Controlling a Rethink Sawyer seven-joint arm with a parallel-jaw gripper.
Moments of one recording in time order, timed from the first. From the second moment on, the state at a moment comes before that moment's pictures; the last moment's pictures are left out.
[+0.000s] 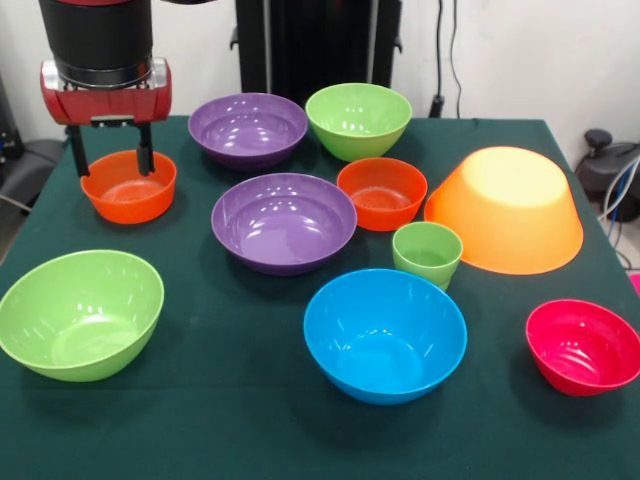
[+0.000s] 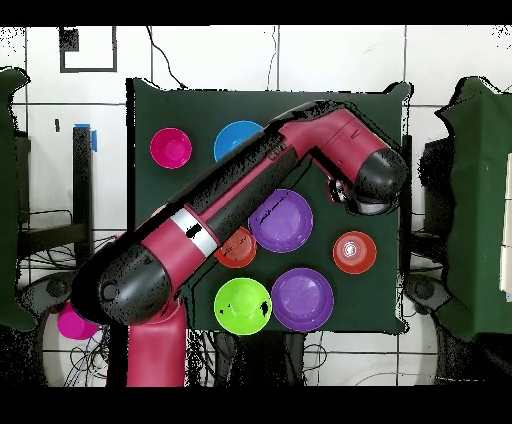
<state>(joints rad) 0.01 0.37 -1.55 0.82 -1.44 -1.30 3.85</state>
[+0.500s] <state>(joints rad) 0.01 0.37 -1.55 0.82 -1.43 -1.30 3.85</state>
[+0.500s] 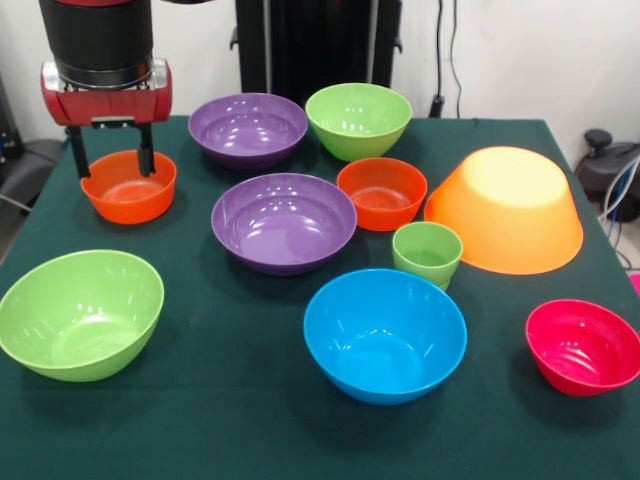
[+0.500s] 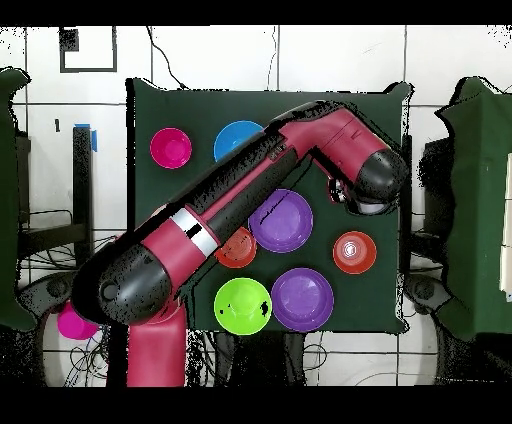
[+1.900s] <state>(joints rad) 0.00 0.36 -1.55 0.82 -1.40 -1.30 3.85</state>
